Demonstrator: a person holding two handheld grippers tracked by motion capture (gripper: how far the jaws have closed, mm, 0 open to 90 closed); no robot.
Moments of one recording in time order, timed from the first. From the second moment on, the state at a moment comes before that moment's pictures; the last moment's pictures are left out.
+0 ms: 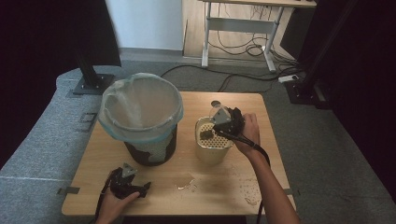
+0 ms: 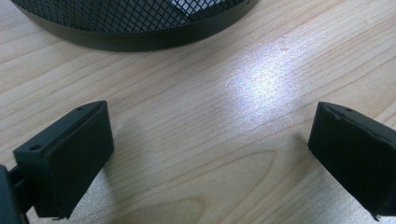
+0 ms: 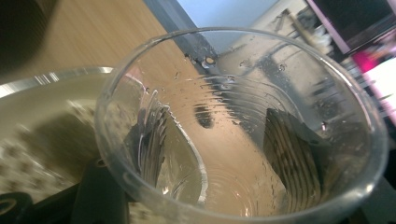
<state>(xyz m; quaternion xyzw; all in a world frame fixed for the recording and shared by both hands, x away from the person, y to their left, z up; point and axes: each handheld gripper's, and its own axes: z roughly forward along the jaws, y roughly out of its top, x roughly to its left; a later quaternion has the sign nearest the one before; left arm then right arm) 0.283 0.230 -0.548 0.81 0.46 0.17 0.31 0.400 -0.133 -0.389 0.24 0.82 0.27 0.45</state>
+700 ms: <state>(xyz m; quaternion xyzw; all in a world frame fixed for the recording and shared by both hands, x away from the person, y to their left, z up) 0.283 0.230 -0.548 0.81 0.46 0.17 0.31 0.399 -0.167 -0.392 0.38 0.73 0.50 0.28</state>
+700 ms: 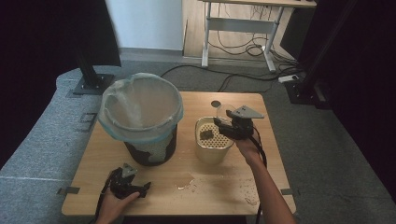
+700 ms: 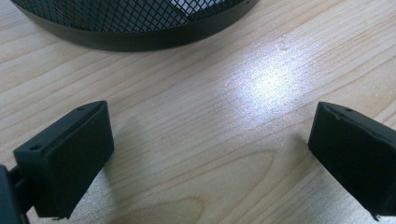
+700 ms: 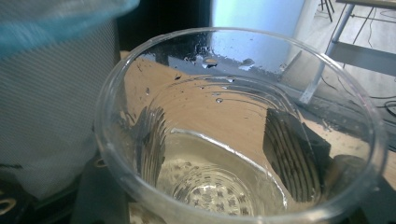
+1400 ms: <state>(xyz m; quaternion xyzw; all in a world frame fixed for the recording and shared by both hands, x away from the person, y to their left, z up) 0.283 0.230 -0.548 0.81 0.46 0.17 0.31 0.397 -0.090 -0.281 0.31 0.69 0.60 0.25</state>
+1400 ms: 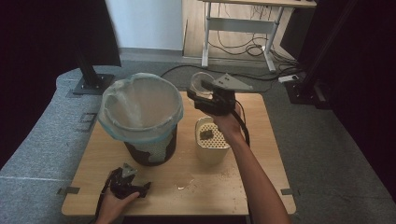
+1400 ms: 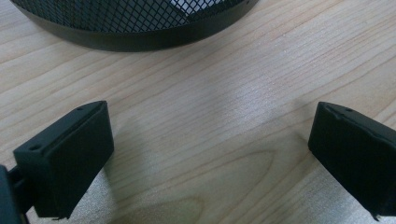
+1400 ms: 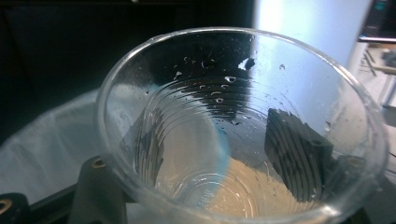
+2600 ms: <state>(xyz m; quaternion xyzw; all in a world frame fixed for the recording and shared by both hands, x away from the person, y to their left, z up) 0.283 0.230 -0.548 0.82 0.46 0.17 0.31 0.386 -0.075 -0.294 0.28 0.72 0.58 0.24</state>
